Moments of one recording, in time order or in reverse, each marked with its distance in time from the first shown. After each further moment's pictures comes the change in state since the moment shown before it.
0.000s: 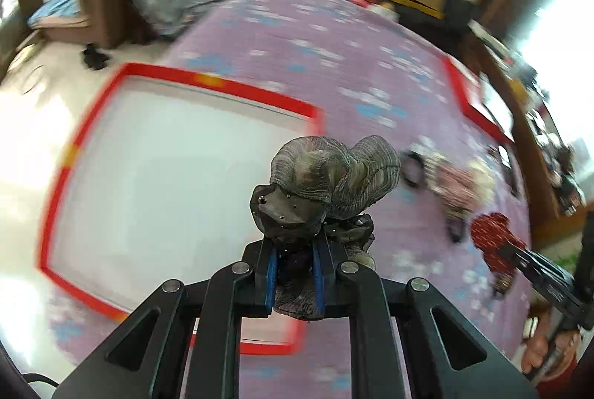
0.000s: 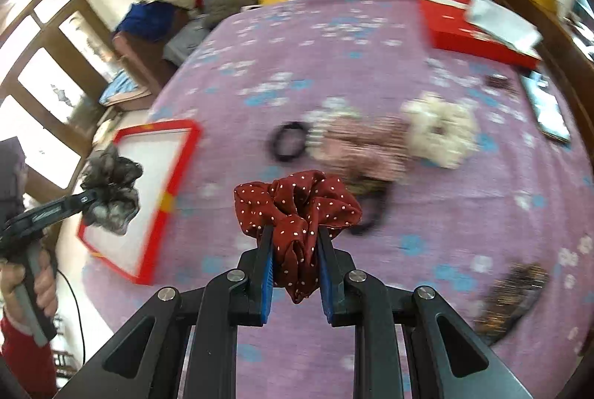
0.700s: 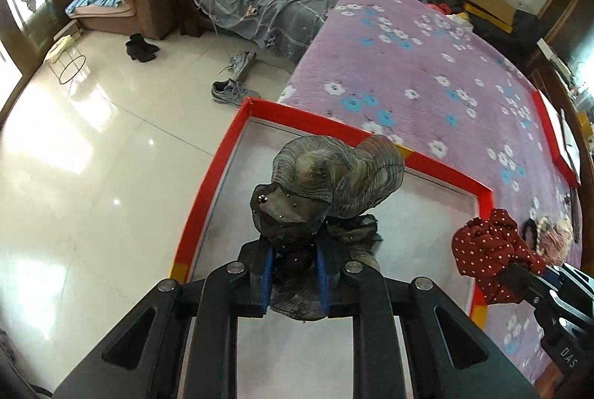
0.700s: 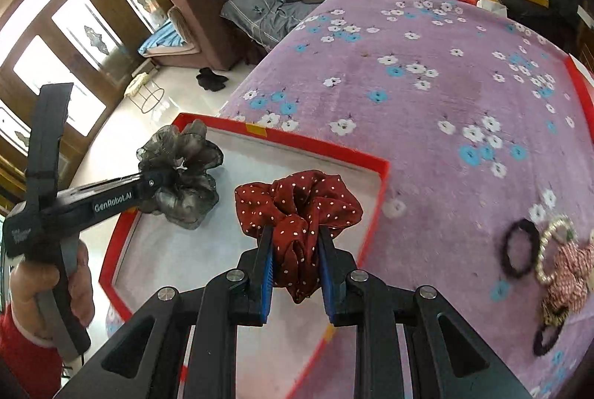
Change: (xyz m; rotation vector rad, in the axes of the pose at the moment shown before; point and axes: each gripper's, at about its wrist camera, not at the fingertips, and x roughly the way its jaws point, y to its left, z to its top) left arm 0.061 0.133 0.087 -0.050 0.035 0.169; right arm 0.154 0.203 0.078 -0.192 0.094 0.068
